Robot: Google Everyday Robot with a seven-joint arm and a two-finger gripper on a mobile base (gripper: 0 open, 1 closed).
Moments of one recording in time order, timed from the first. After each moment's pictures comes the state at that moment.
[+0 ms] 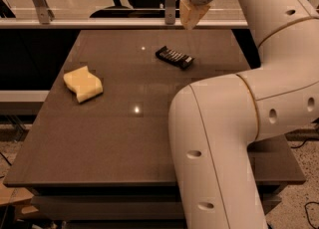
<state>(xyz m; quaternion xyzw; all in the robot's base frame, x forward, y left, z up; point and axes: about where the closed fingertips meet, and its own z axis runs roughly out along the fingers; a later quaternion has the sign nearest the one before) 0.730 -0.100 0.928 -0.25 0.96 0.07 0.14</state>
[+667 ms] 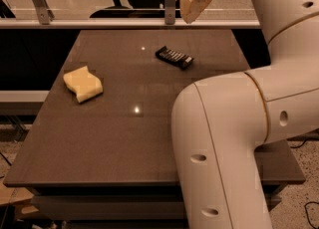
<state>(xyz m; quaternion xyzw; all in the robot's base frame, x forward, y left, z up) 0.715 -0.097 0.956 -0.26 0.95 0.09 0.15</state>
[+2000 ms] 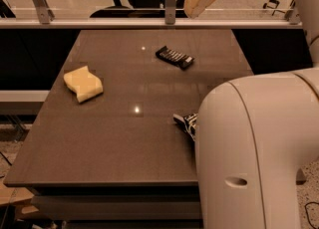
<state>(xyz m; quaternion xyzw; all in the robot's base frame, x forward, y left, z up) 0.664 -0.095 0.992 -0.31 0.92 0.17 0.16</state>
